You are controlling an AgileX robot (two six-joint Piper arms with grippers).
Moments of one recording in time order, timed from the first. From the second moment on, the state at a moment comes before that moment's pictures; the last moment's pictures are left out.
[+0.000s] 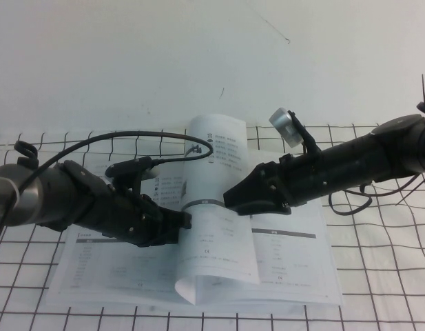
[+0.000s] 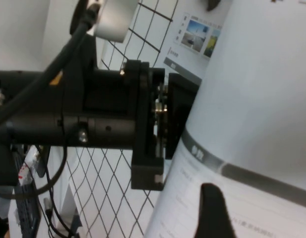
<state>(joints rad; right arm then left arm) 0.27 2.14 -1.35 1.38 1.10 -0.96 -0.29 1.92 -1.01 -0.99 0.45 0.64</state>
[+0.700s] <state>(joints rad) 0.27 2.14 -1.35 1.52 1.21 -1.01 -0.28 1.78 -1.01 -0.93 0.44 0.64</state>
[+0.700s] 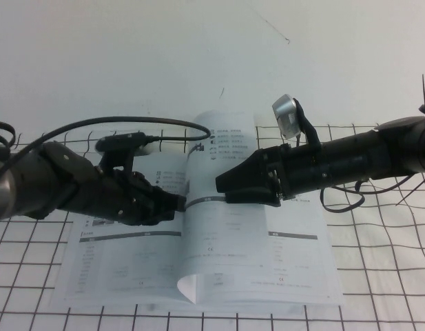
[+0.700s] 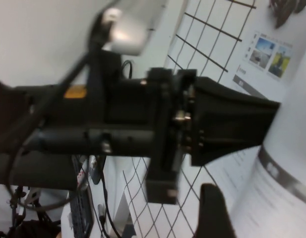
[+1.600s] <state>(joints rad) 0.27 2.14 -1.35 1.54 1.15 -1.01 -0.34 1.52 -0.89 -0.72 0.57 0.54</state>
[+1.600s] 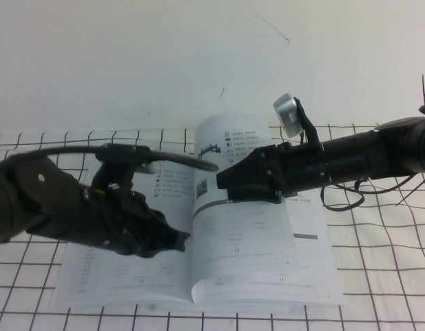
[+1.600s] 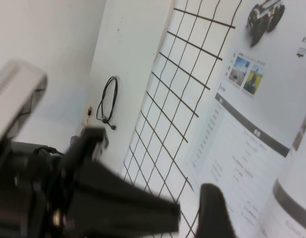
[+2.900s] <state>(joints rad) 0.29 2.14 -1.35 1.54 1.17 -1.00 -0.98 1.57 -0.48 -0.81 -0.47 0.32</state>
